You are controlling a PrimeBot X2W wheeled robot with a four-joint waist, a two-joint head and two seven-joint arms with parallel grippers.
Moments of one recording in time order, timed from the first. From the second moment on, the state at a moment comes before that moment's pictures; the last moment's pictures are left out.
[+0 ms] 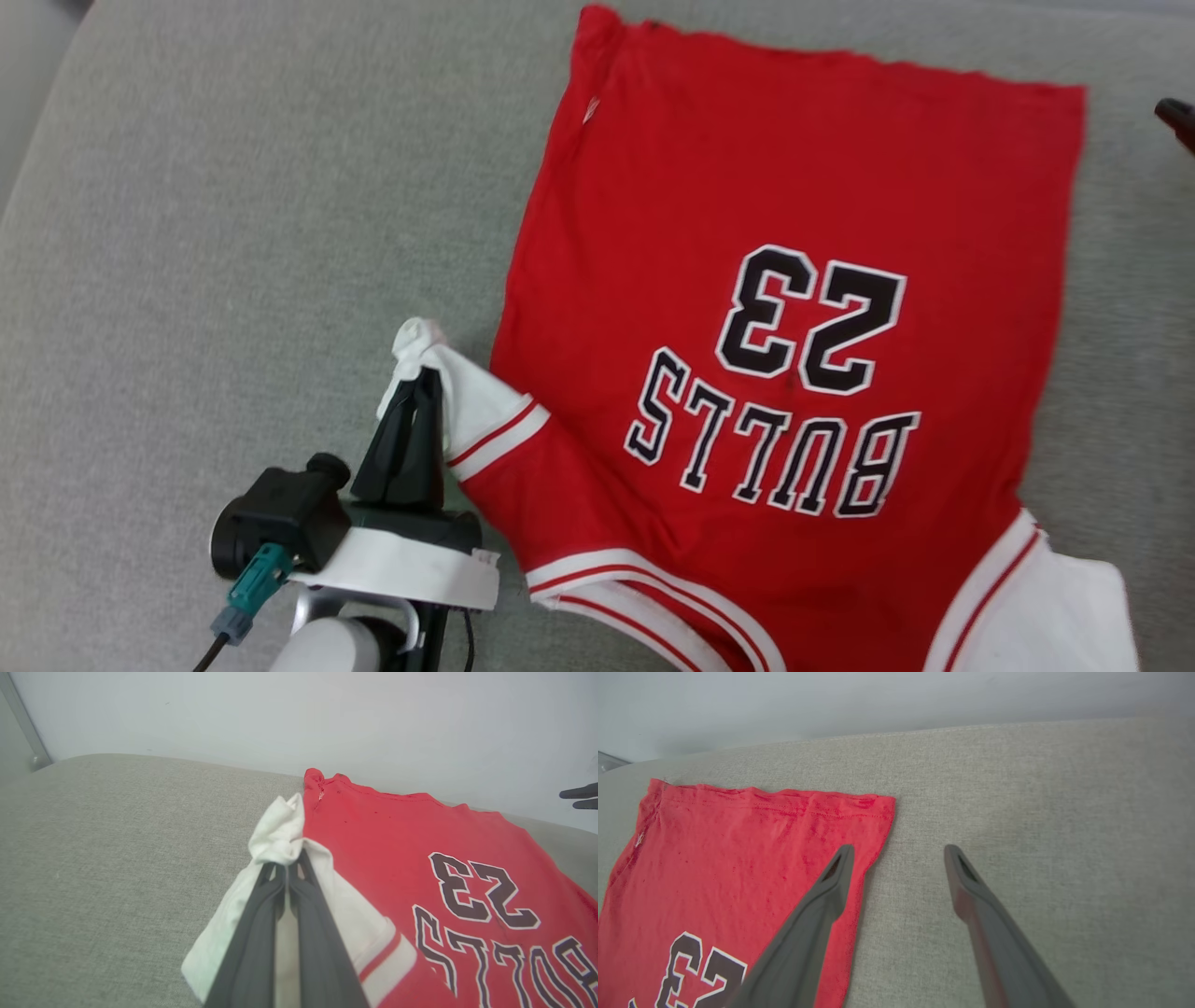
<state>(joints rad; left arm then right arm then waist) -0.11 0.23 -0.35 -0.11 -0.44 0.18 -0.22 -0.81 -0.40 -0.15 0.44 0.49 0.13 0.75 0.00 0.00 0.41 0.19</state>
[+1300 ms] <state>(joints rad) -0.09 0.26 -0.27 0.02 -0.46 0.17 -0.24 -0.75 -0.47 -0.04 0.27 0.42 0.13 1.04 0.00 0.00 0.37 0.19</state>
